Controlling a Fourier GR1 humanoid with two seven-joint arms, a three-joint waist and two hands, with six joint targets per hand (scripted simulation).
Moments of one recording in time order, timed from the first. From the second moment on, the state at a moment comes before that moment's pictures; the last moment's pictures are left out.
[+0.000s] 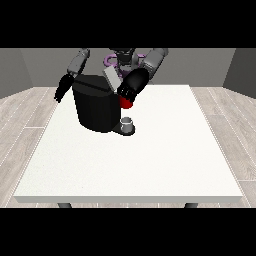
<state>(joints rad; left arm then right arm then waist) -1.28 0.47 0.09 -0.63 -0.84 -0.29 -0.18 -0.50 -0.10 -0.08 -1.25 0.16 -0.19 0.00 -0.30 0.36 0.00</state>
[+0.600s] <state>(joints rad) -1.29 0.51 0.10 -0.63 -0.86 -0.24 -0.26 -0.51 -0.09 -0.05 -1.28 0.18 -0.20 0.02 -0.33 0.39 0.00</state>
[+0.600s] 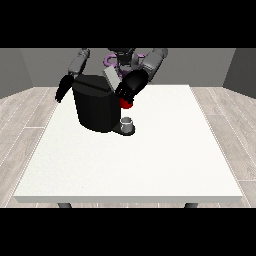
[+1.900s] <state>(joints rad) -1.17 0.45 0.08 -0.62 -0.91 -0.21 -0.25 -0.38 -0.07 -0.05 -1.24 0.17 -0.19 0.00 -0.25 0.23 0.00</state>
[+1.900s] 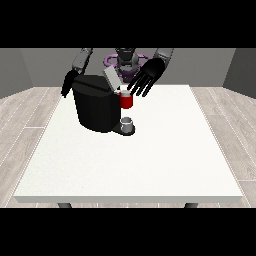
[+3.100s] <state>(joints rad) -0.59 0.04 0.38 -0.64 -0.42 -0.30 -0.35 -0.23 -0.12 -0.06 -1.31 0.08 -0.04 0.00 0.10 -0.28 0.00</state>
